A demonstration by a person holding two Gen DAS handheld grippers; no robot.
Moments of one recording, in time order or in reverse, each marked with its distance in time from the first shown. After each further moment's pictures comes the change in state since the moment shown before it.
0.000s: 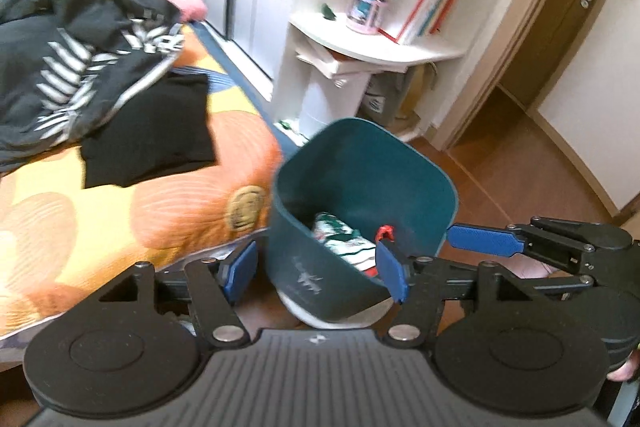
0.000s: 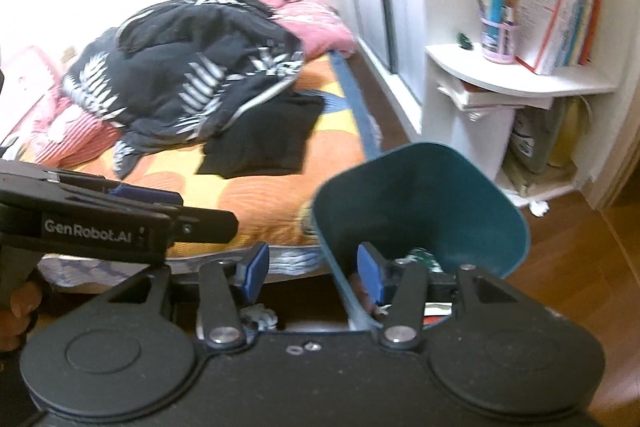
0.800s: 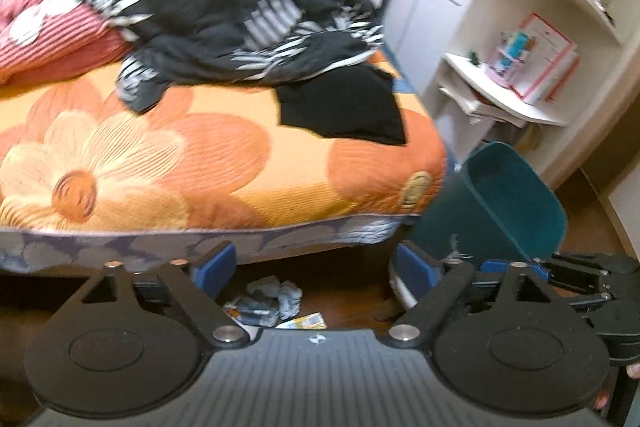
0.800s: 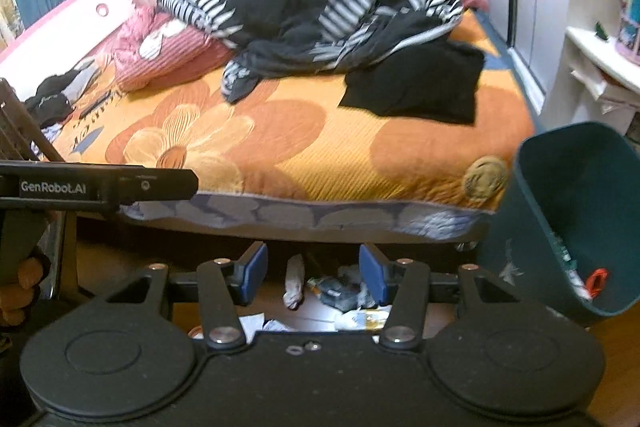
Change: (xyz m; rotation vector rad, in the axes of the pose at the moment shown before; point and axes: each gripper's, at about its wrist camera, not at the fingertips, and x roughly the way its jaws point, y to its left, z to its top) left arm -0.080 0.173 -0.111 -0.305 -0.087 0.198; right arm 0.076 0.143 -0.036 -0.128 0.161 0.197
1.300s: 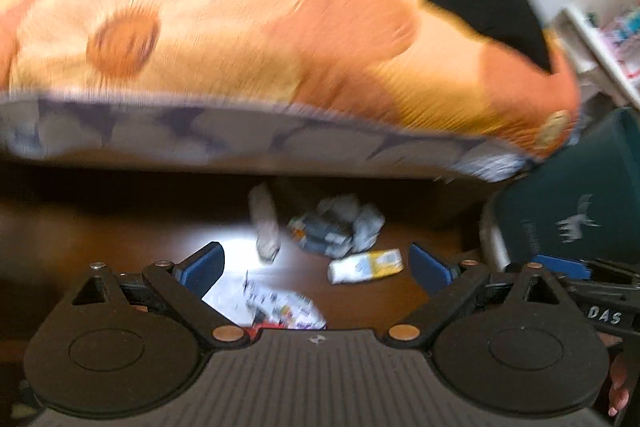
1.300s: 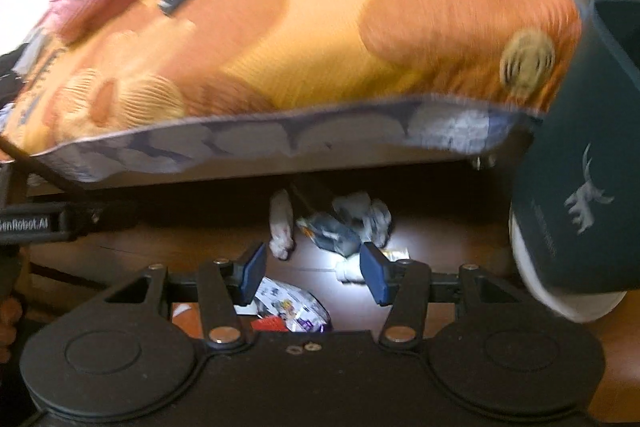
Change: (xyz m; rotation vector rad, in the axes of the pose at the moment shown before) left arm 0.116 0.103 -0.059 -0.202 0.273 0.161; right arm 0.145 -0.024 -0.034 0.150 0.236 -0.053
